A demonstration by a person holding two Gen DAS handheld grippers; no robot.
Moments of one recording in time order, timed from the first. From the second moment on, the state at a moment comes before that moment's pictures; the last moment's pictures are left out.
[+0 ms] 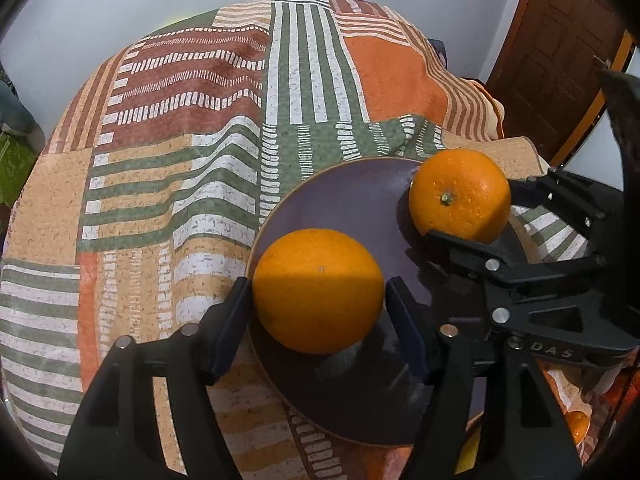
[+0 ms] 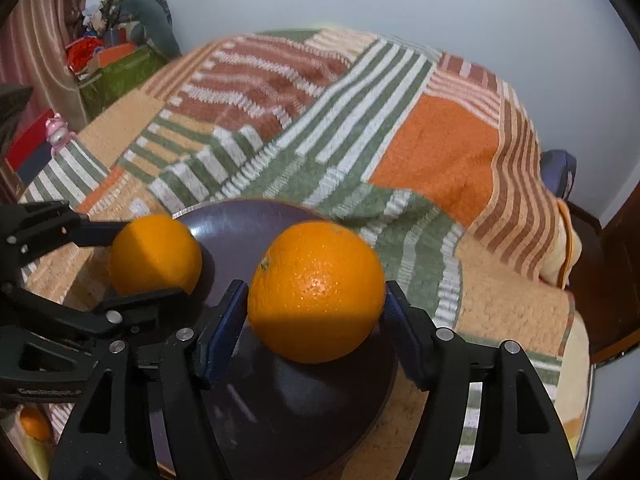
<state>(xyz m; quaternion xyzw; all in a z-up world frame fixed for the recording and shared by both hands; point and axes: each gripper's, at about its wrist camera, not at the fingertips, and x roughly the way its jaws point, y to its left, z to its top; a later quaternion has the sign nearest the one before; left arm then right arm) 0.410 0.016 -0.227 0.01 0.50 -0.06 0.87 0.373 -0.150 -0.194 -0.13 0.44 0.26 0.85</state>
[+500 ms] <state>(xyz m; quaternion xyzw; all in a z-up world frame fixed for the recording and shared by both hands) 0.359 0.021 -0.179 0.02 0.45 -0.06 0.89 0.325 -0.168 -0.151 -0.14 0.40 0.26 0.87</state>
